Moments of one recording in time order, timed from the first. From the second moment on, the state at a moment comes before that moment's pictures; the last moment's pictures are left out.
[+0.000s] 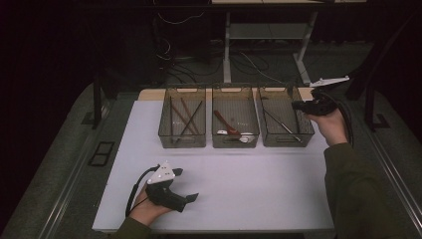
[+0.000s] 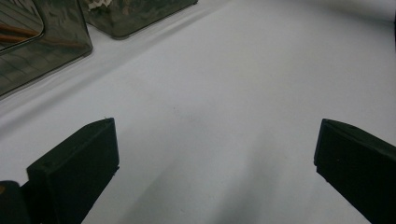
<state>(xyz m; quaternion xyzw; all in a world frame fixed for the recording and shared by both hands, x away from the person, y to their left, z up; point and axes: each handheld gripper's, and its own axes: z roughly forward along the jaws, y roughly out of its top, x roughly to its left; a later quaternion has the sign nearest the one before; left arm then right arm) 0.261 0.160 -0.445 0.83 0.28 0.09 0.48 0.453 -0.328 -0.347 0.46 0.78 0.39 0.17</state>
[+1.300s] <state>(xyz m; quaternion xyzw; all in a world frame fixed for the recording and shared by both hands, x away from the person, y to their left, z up) 0.261 0.160 -0.445 0.83 0.28 0.09 0.48 0.472 -0.314 -0.383 0.48 0.82 0.30 0.10</state>
